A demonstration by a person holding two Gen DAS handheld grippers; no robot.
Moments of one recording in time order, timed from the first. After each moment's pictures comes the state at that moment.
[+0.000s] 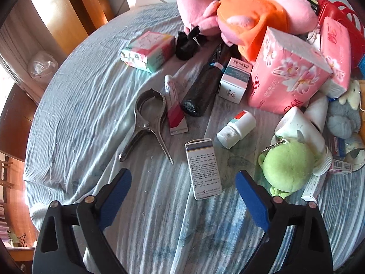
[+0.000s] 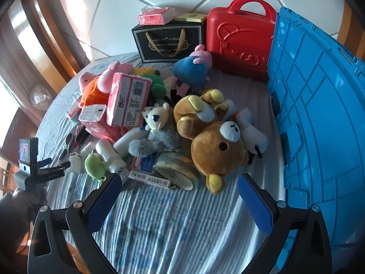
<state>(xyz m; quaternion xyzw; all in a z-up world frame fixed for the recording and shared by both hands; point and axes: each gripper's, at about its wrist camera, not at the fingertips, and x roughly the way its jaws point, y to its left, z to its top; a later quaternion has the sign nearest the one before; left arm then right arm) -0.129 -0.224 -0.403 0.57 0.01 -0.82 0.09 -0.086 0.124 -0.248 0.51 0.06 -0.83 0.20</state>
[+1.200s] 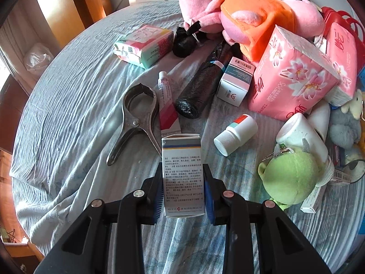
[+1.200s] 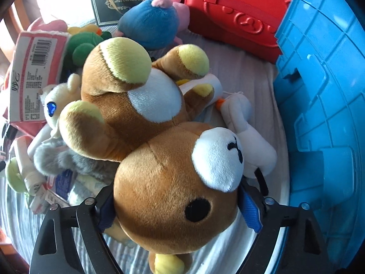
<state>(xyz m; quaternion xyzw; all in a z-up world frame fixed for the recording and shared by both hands) -0.127 -0.222 -0.411 0.56 0.05 -0.82 0.08 -0.183 0.131 -0.374 0.55 0.14 -0.81 0.13</state>
